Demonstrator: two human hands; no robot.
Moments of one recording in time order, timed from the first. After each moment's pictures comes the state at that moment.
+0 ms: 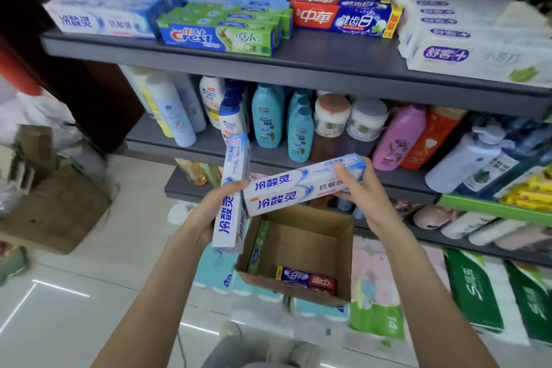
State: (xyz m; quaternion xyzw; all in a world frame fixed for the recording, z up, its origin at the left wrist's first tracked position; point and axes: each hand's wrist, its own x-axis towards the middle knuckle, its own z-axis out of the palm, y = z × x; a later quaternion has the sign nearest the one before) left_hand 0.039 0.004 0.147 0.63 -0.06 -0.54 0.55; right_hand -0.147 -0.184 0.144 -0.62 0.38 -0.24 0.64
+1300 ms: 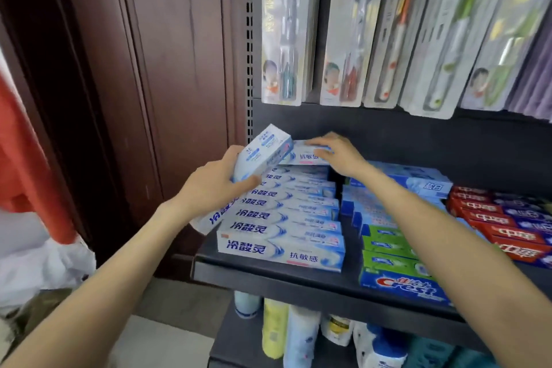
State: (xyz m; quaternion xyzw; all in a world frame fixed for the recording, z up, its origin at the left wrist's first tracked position) left_hand 0.497 -0.009 0.378 0.82 -0.51 0.04 0.27; right_hand 0.386 -0.286 0.371 -0.94 0.19 -0.23 0.17
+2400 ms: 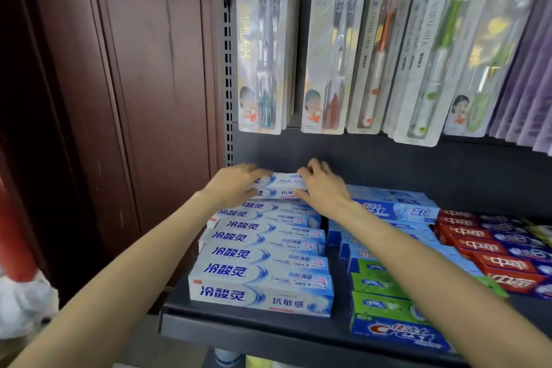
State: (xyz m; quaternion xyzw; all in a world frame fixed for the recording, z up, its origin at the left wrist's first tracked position) left_hand 0.563 -0.139 0.368 0.74 -0.63 0.21 0.06; right_hand 0.390 -0.271 0.365 -0.94 0.26 -0.18 -0.14
